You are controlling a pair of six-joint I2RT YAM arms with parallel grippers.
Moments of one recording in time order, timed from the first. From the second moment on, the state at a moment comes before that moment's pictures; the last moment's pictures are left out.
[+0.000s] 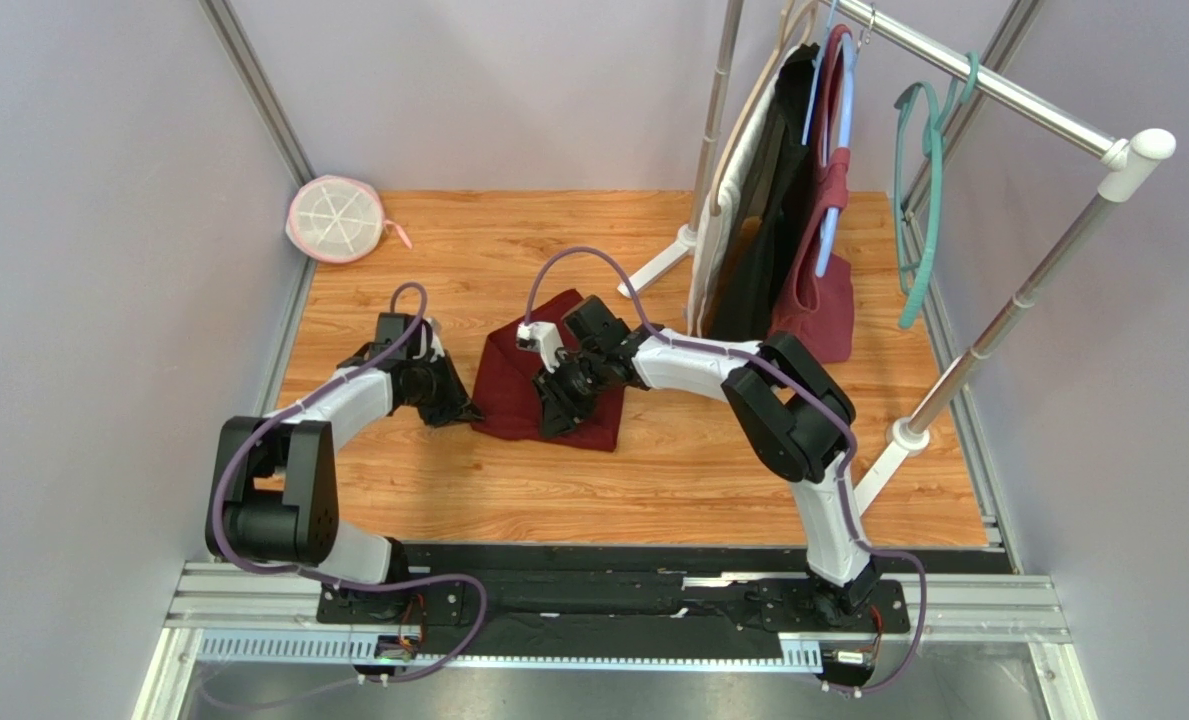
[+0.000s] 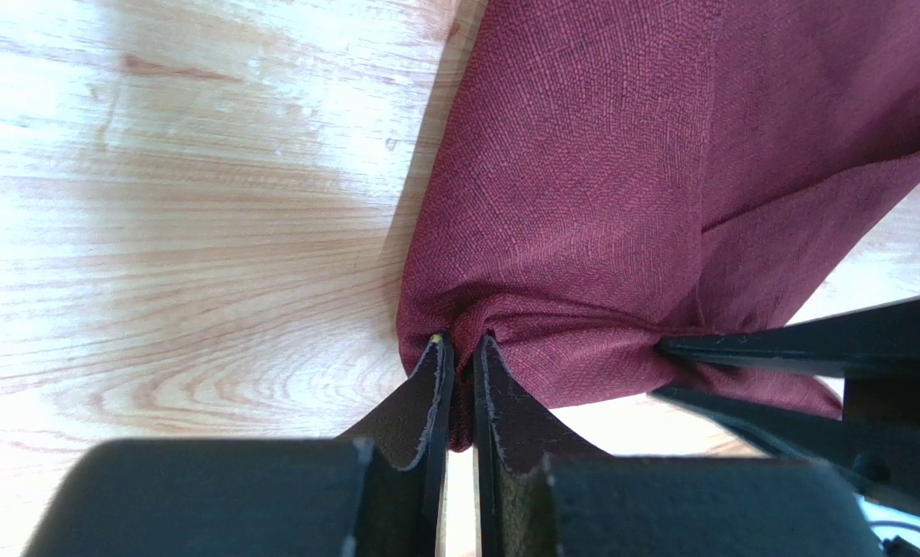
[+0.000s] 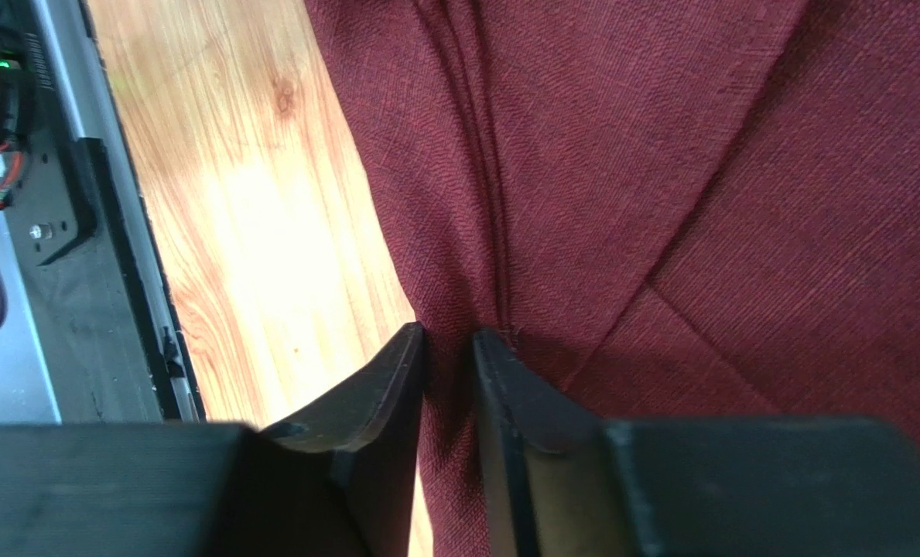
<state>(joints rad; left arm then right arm) -0.06 1.45 0.71 -0.35 0.33 -0.49 0.77 2.11 1.42 -0.25 -0.68 -0.02</state>
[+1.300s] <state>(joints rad) -0.06 1.54 0.80 -0.42 0.35 -0.46 1.15 2.04 1.15 0.27 0.27 -0.41</state>
